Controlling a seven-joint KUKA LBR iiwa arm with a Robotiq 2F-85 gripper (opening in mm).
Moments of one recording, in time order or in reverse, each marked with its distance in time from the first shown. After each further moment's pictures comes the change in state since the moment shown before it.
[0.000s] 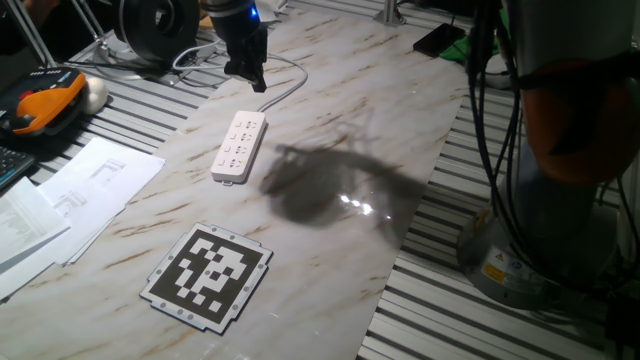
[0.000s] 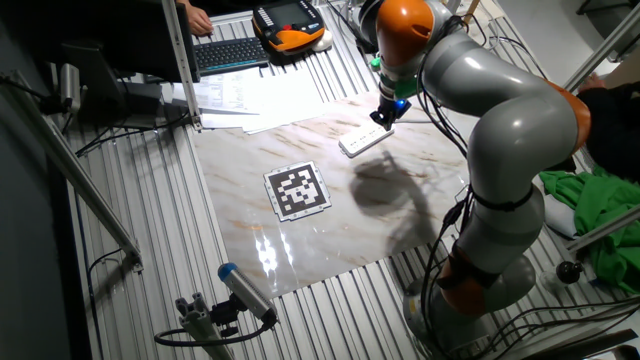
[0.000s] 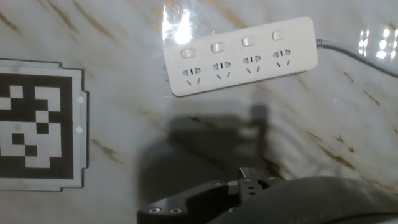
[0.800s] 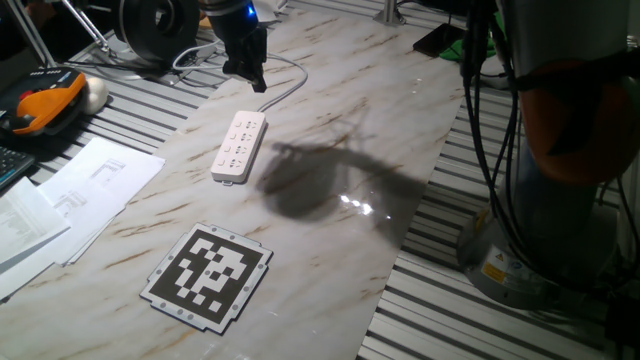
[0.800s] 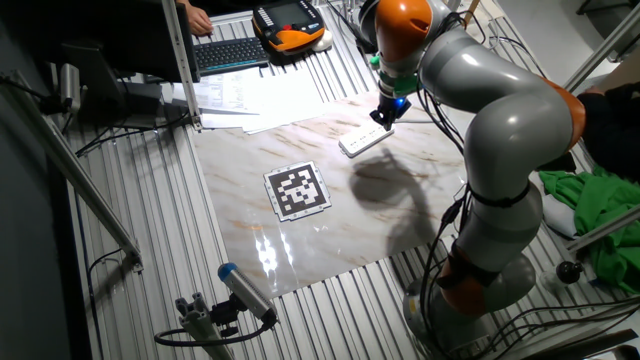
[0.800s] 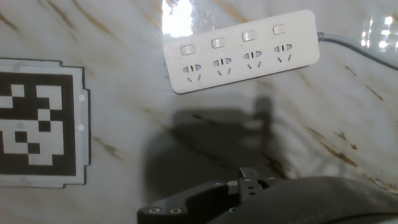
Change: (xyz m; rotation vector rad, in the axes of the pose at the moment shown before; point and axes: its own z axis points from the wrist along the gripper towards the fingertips) arm 0.000 0.000 0.000 -0.013 0.003 -0.036
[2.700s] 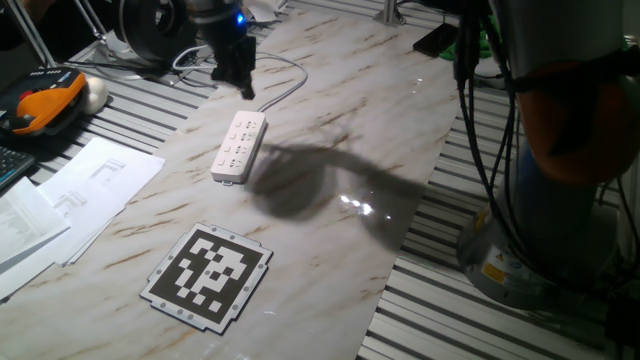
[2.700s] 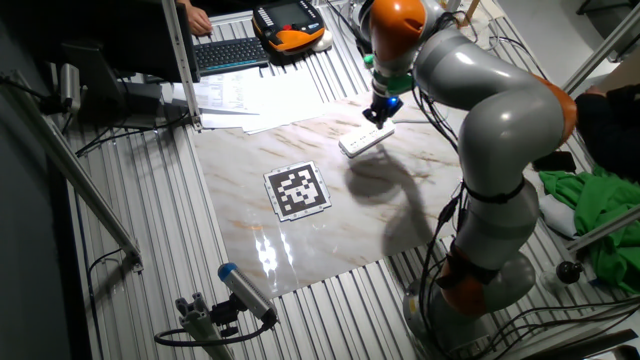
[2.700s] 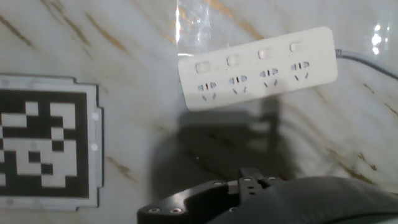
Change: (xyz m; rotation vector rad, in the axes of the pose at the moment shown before) arm -0.039 0.017 0.018 -0.017 -0.034 0.029
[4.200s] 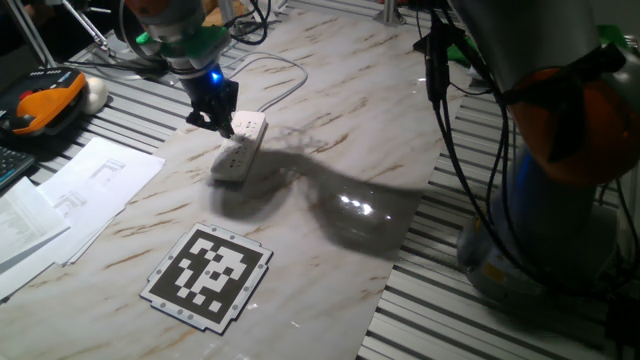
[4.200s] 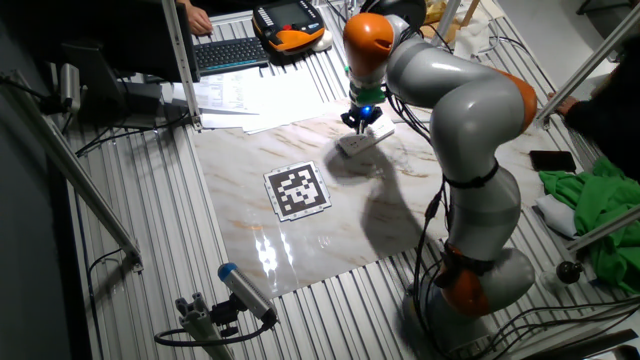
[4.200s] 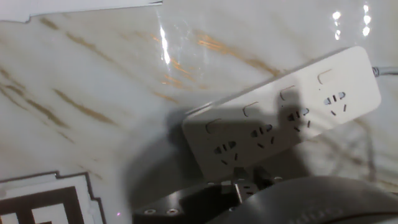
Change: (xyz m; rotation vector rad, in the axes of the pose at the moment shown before) arm -0.050 0.020 0.073 0.011 0.031 0.265
